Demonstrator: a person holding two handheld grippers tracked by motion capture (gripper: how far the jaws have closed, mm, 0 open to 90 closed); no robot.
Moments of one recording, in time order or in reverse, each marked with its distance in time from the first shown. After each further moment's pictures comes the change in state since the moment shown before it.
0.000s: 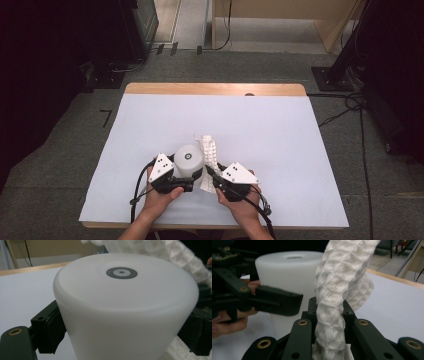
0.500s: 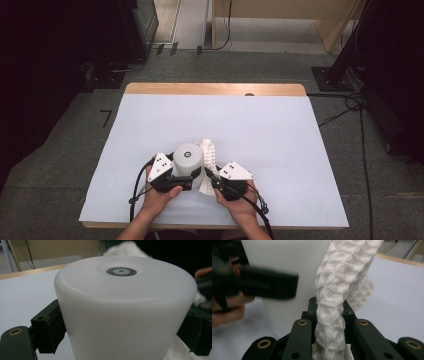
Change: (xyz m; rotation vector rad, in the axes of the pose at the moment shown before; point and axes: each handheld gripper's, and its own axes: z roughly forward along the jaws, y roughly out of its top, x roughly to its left) left arm -0.002 -0.003 0.004 0.003 0.011 0.046; right arm -0.003 -0.012 0.013 0.081 0.006 0.048
